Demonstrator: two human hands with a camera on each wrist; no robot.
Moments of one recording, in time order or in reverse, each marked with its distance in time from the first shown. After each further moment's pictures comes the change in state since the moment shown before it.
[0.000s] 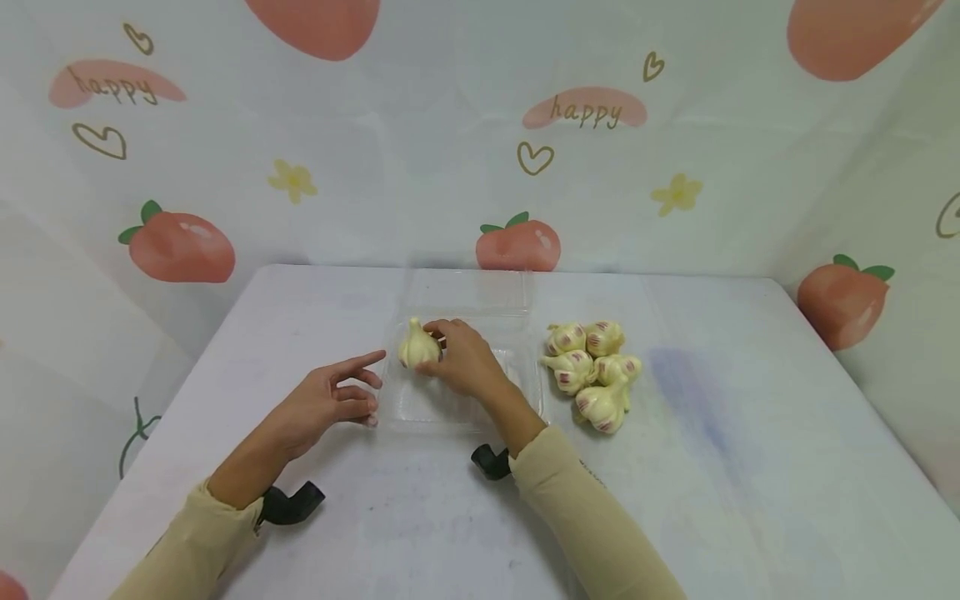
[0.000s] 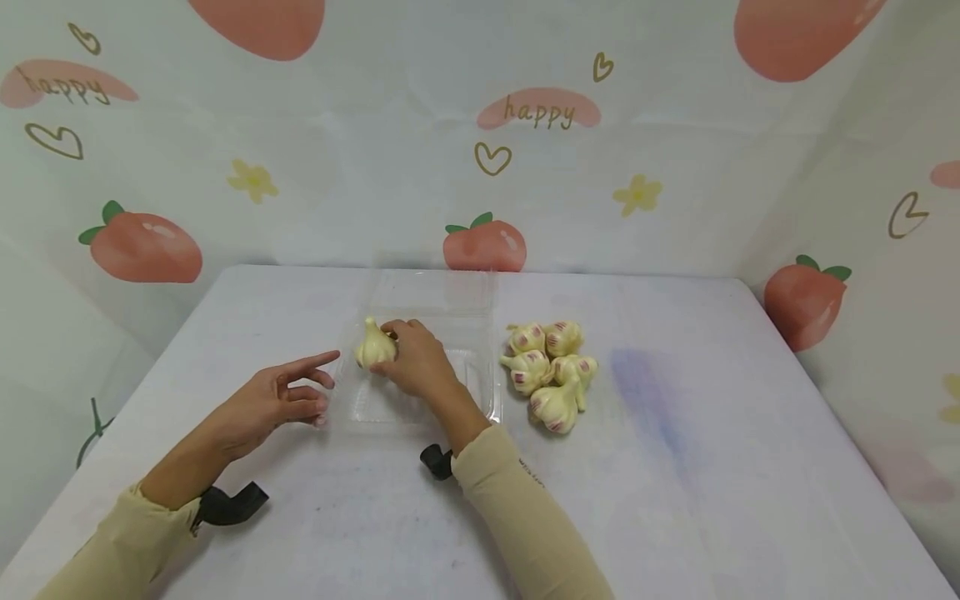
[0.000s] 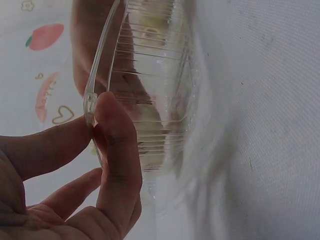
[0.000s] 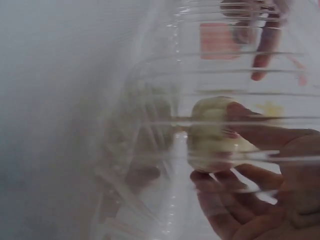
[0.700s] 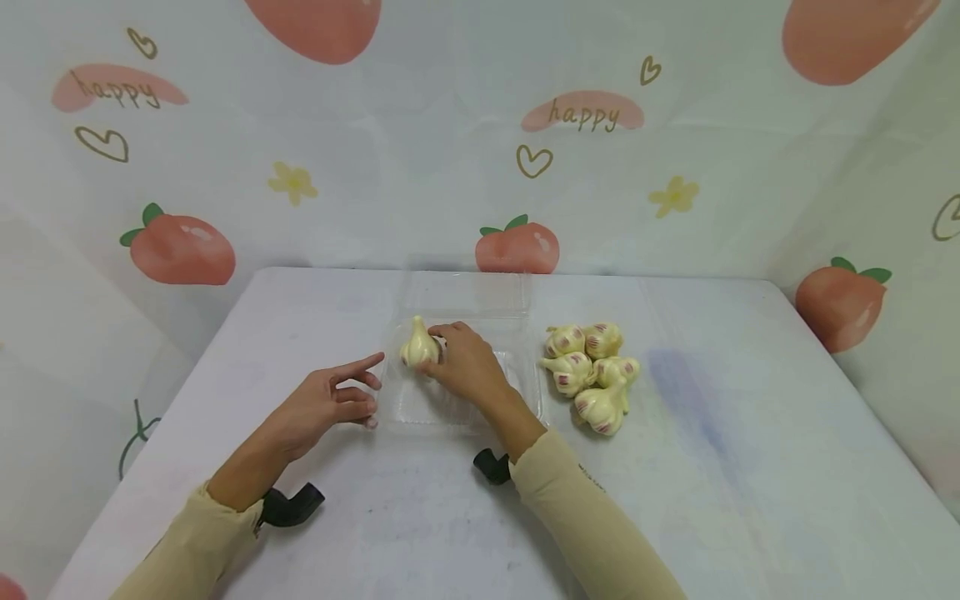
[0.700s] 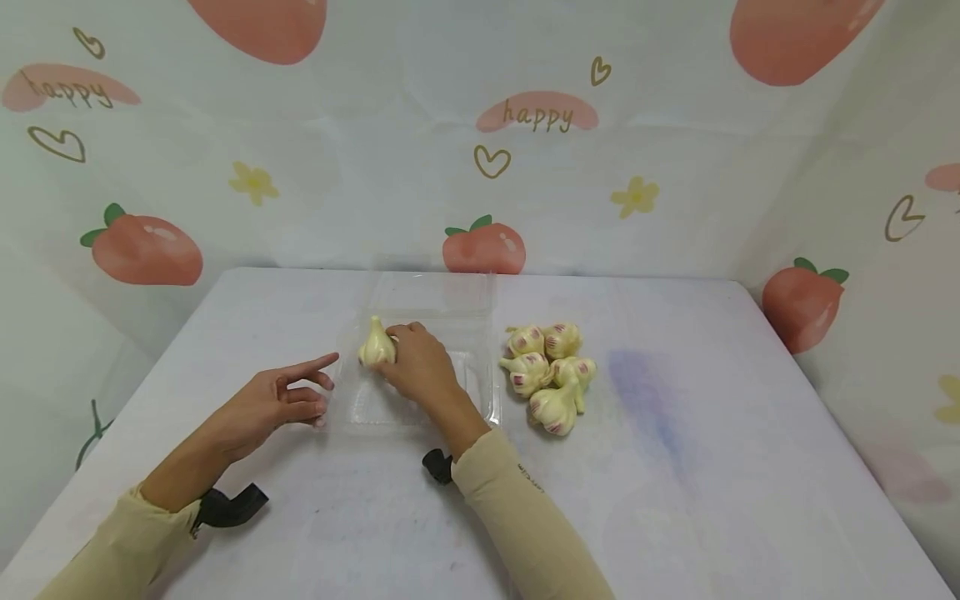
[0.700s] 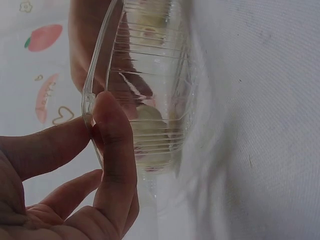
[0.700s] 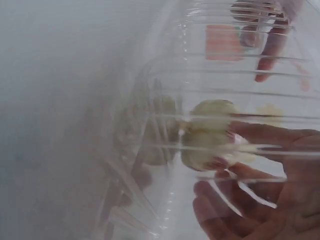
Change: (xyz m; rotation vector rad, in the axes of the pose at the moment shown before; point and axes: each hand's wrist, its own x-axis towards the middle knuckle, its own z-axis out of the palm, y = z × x) left_hand -0.001 -0.002 0.001 0.028 0.014 0.027; right_hand -0.006 -0.001 0.003 -0.136 0.054 0.038
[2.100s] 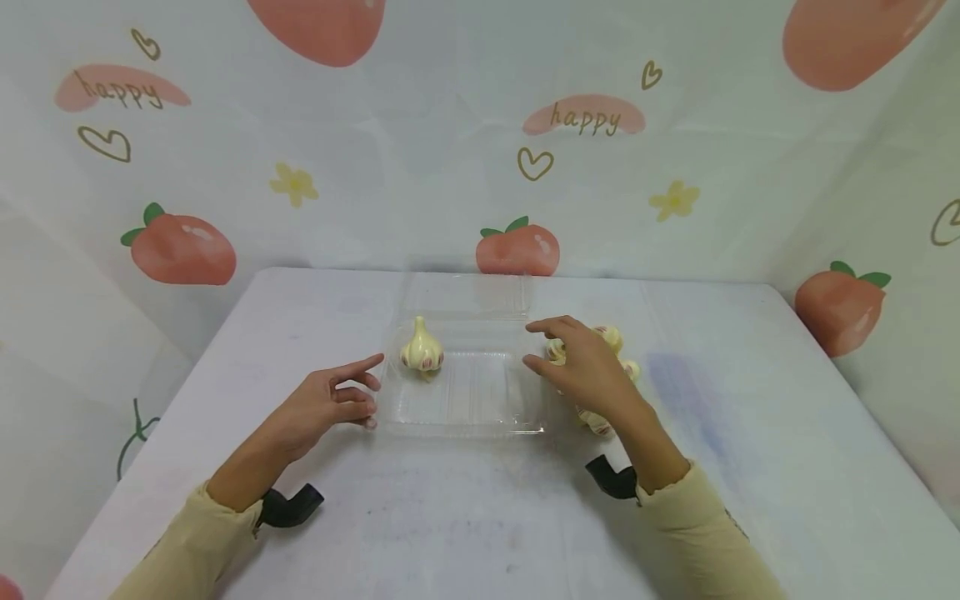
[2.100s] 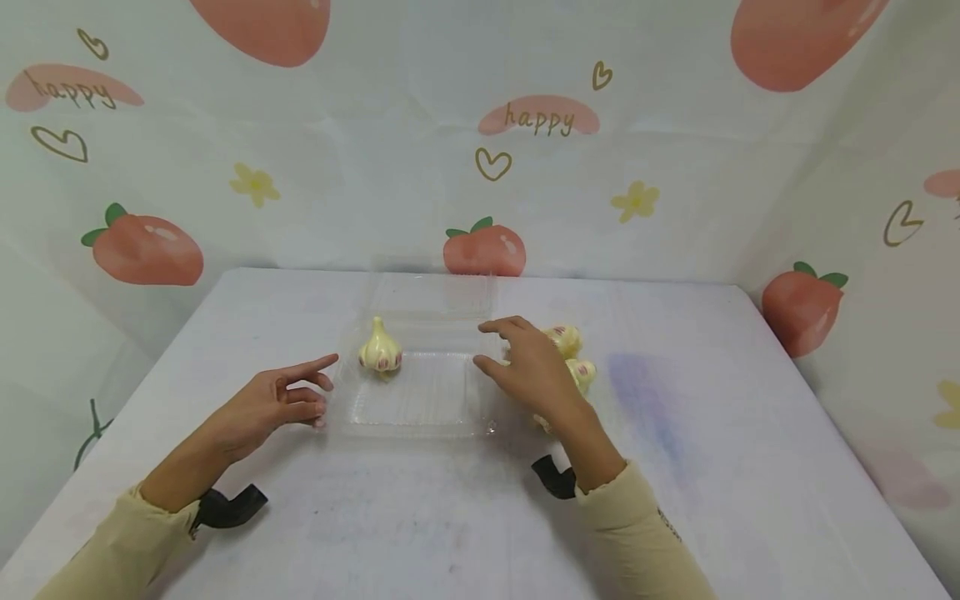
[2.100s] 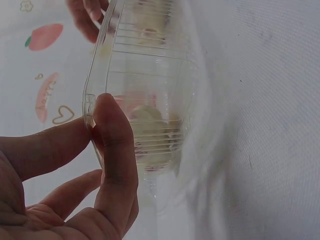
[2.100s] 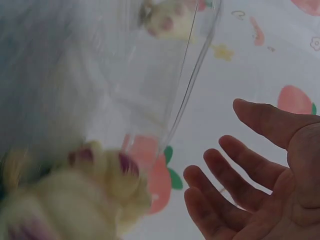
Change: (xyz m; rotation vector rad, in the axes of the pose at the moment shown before) left_hand -0.001 -0.001 -0.001 0.008 0.003 0.013; right_hand -0.071 0.074 -0.102 -0.007 0.109 -0.080
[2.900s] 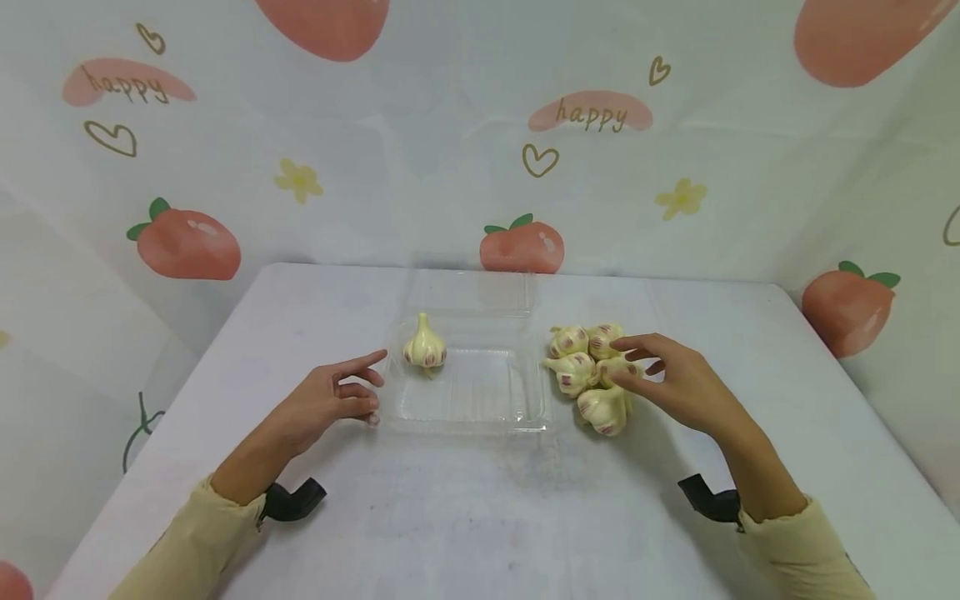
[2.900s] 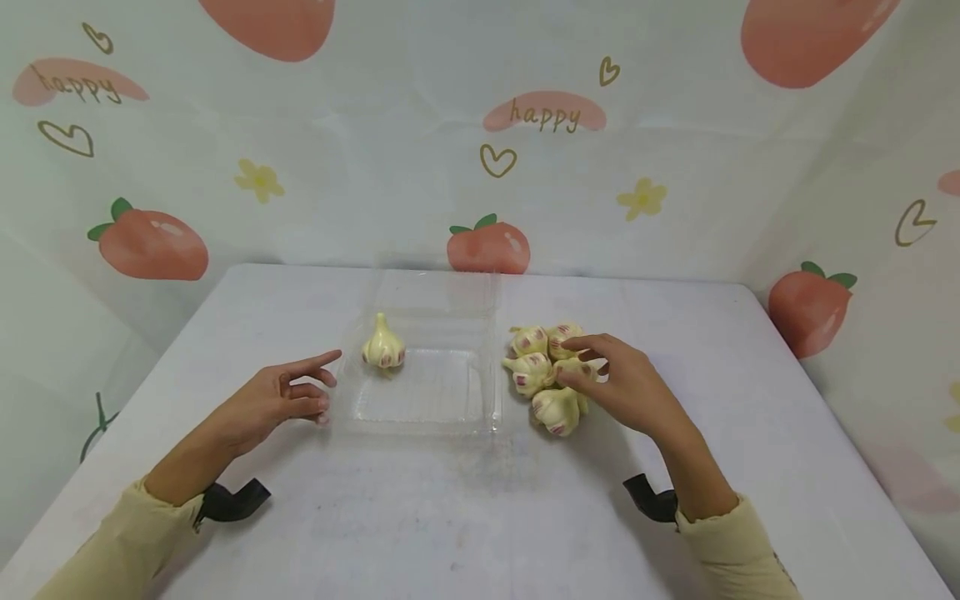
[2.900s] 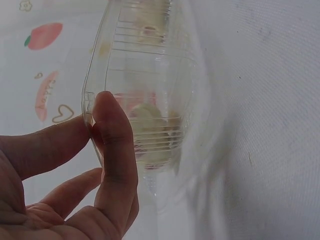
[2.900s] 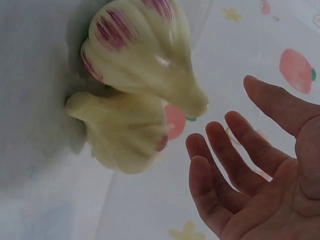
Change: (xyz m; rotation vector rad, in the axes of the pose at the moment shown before) left_hand 0.001 0.000 0.000 -0.008 -0.005 0.002; right_hand -0.049 0.068 -0.056 -0.046 -0.028 0.025
